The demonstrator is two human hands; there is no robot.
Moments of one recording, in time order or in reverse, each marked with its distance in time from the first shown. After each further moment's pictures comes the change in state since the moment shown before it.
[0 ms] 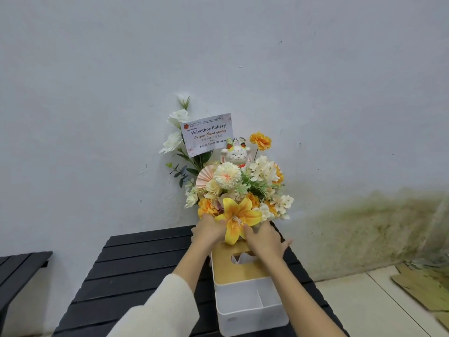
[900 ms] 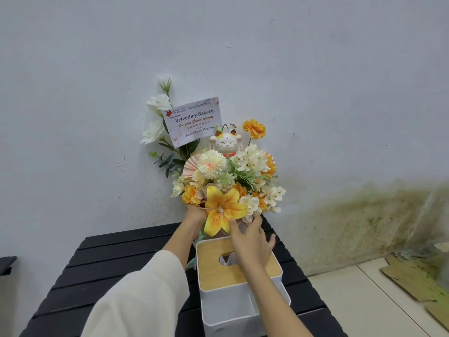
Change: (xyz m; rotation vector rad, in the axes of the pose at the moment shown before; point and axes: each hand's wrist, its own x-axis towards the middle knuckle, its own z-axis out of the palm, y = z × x) left_hand 0.073 -0.001 0.022 -0.593 -0.126 0.076; right_hand -0.005 0.000 0.024 0.169 0.174 -0.028
